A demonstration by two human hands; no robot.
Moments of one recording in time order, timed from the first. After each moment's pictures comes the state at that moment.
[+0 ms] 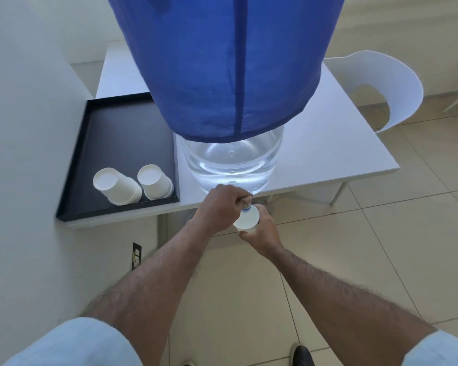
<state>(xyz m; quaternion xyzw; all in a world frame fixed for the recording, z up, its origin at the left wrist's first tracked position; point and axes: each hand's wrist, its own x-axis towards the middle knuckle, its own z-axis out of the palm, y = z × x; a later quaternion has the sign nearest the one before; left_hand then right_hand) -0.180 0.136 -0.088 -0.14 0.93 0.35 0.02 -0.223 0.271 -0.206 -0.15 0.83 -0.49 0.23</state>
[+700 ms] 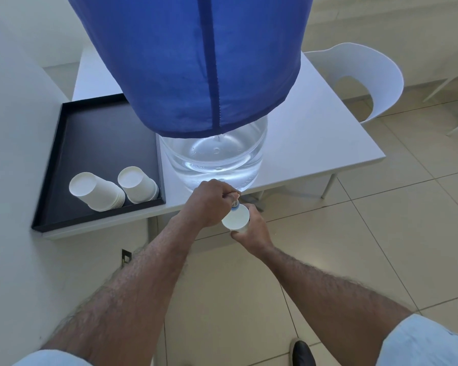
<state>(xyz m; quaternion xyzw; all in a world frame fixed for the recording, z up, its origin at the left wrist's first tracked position) -0.196 0.136 -0.087 -0.21 0.89 0.40 0.06 -0.231 0.270 -0.225 -0.13 0.83 -0.50 0.20</state>
